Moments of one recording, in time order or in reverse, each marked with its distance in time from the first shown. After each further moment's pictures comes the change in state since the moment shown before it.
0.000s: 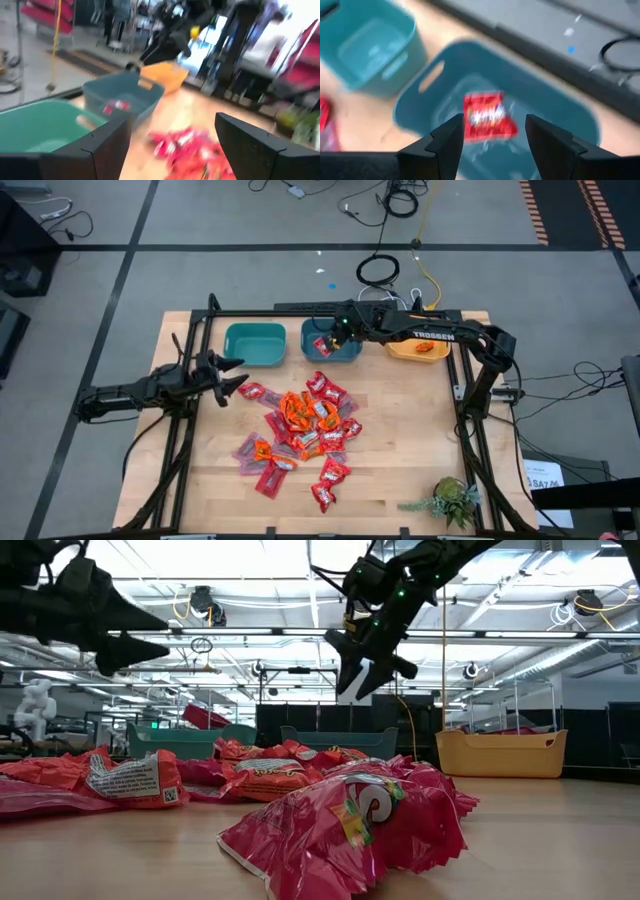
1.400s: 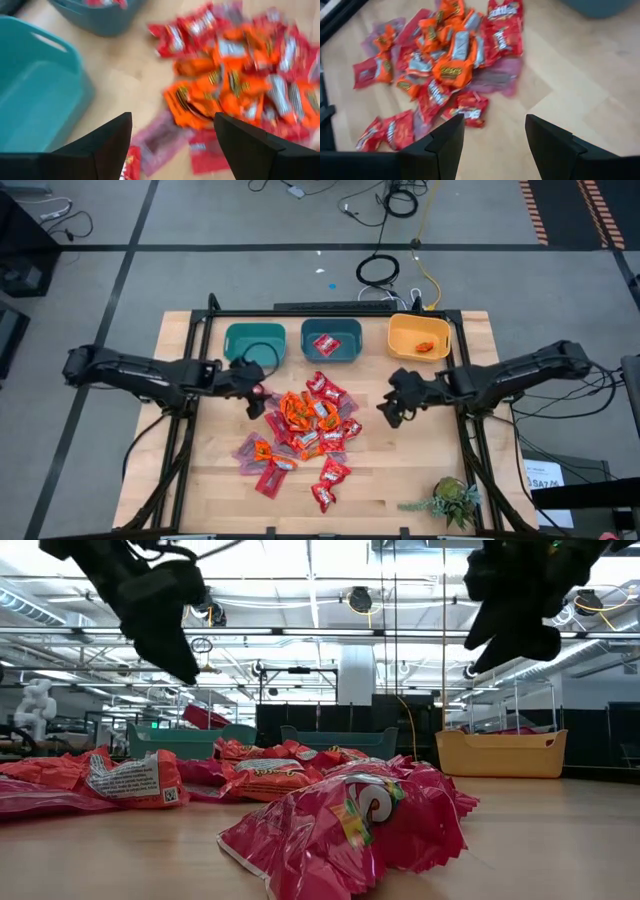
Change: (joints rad) left arm -0.138 1.067 0.576 -0.341 0.023 -0.100; right arm 0.594 -0.708 -0.629 -0.046 0.013 0.382
